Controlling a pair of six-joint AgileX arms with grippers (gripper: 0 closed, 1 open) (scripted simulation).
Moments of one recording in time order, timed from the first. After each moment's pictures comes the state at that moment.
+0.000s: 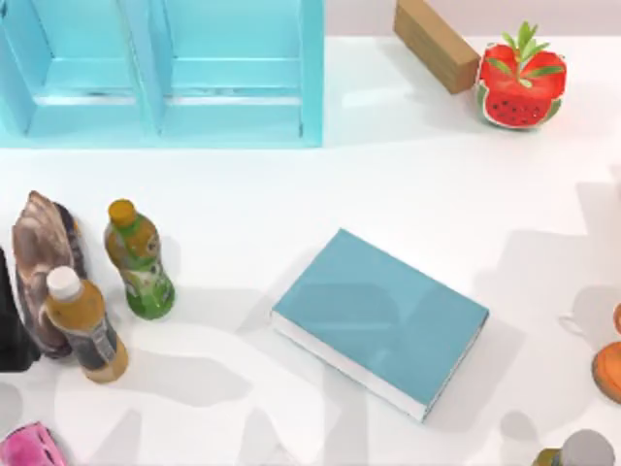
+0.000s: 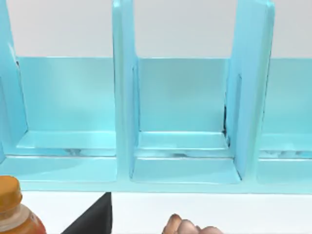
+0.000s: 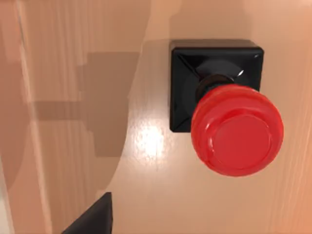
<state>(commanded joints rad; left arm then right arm) 0.00 0.00 0.00 0.00 0.00 0.00 -0.42 1.90 1.71 -1.36 0.00 -0.41</state>
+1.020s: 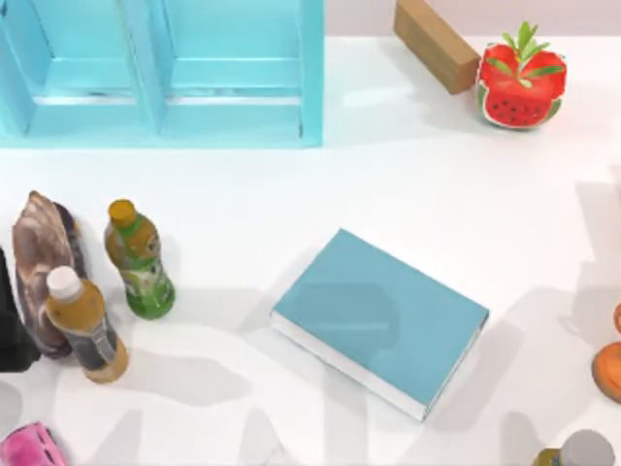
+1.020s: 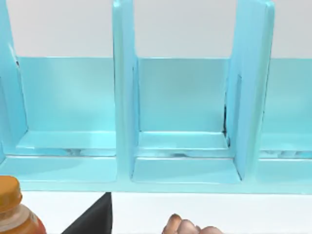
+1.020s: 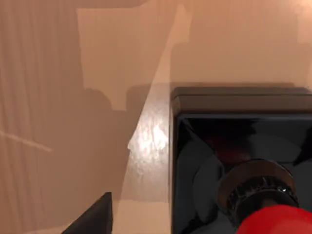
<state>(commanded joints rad) 0.00 0.00 0.00 0.00 0.00 0.00 -0.42 1.97 1.41 -1.01 0.00 -0.41</state>
